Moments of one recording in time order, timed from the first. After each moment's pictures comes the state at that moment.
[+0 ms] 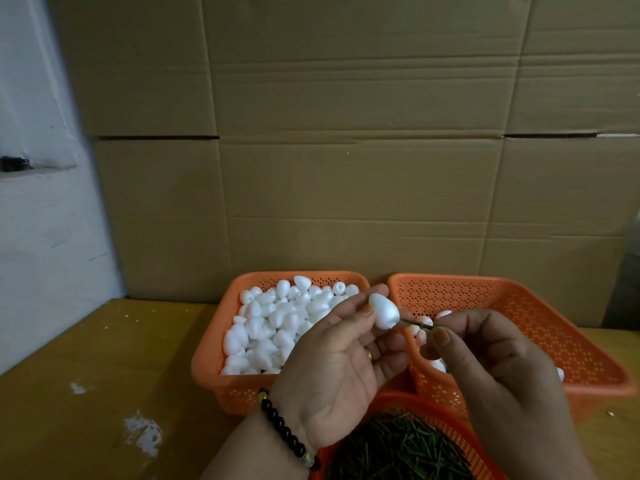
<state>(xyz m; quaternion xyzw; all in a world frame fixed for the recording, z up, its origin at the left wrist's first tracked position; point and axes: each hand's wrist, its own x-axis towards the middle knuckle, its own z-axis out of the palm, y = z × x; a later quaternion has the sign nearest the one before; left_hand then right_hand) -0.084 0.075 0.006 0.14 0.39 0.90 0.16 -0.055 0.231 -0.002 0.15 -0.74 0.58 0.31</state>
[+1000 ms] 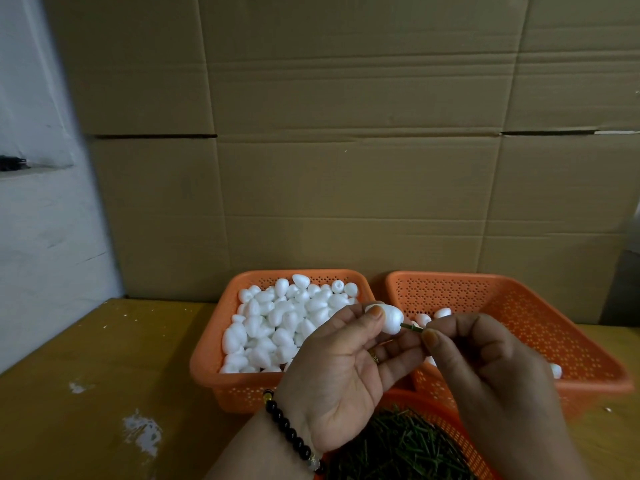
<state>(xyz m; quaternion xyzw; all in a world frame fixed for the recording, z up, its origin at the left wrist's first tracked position) -0.074 0.081 0.012 0.11 0.35 0.91 0.18 -0.055 0.228 -0.002 0.15 -0.78 0.48 0.37</state>
